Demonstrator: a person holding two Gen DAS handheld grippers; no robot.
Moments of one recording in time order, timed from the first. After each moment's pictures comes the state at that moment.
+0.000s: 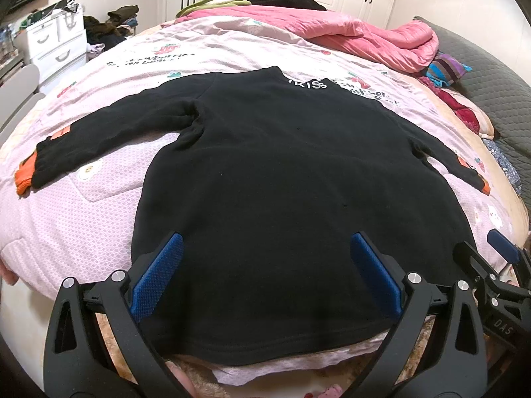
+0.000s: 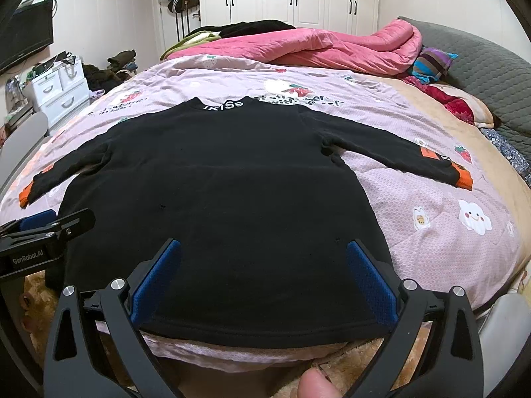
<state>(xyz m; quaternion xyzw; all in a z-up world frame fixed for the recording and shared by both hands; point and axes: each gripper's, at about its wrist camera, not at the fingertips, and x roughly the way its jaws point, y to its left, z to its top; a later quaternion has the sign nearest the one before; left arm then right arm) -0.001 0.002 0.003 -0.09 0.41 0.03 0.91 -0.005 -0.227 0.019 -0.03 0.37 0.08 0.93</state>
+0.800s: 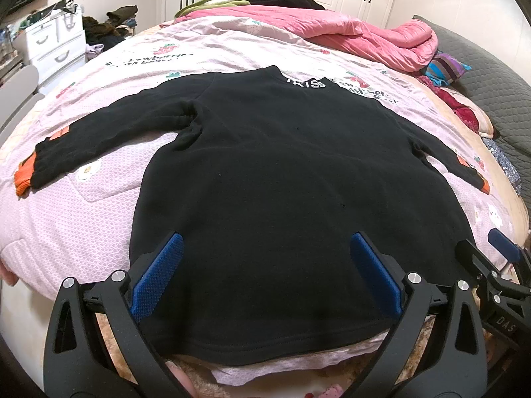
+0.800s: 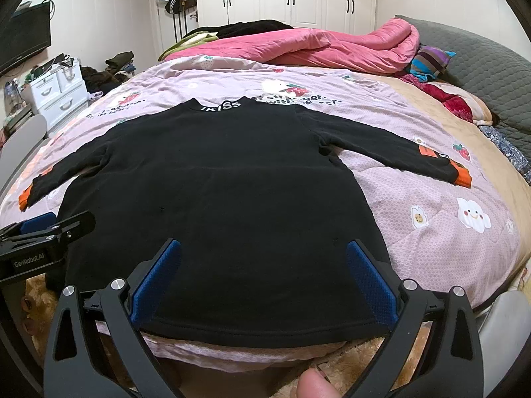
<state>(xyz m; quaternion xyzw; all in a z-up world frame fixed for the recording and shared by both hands) -0.001 0.002 0.002 -0.09 0.41 0.03 0.91 -0.004 -0.229 0.020 -0.03 0.37 0.08 0.92</state>
